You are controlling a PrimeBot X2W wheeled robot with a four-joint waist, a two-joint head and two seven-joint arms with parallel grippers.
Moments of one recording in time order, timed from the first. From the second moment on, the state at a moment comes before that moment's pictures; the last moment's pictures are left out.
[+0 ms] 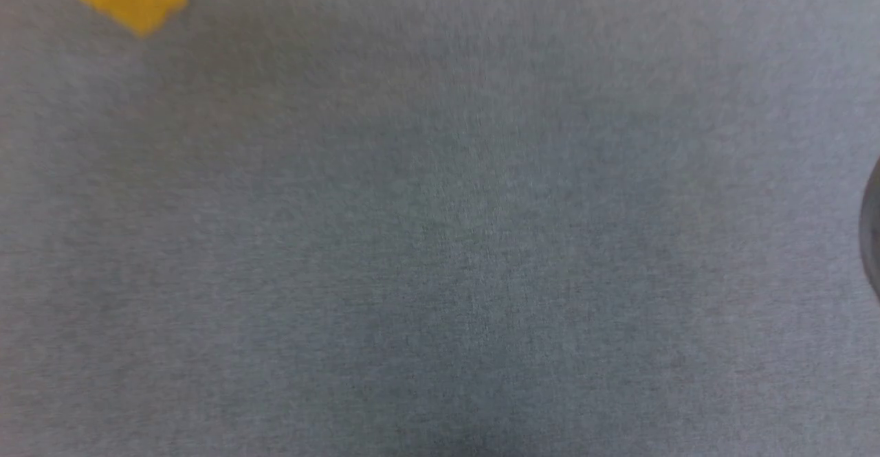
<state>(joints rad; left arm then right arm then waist) -1.82 0.71 -0.66 0.41 -0.37 -0.09 0.02 -1.61 -0.05 -0.05 0.64 0.18 0.13 0.27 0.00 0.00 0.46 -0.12</state>
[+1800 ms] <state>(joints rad) -0.33 0.90 -1.05 -0.20 -0.73 0.30 -0.10 0.05 -0.08 -0.20 -0.24 0.46 0.13 0.43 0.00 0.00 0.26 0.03</state>
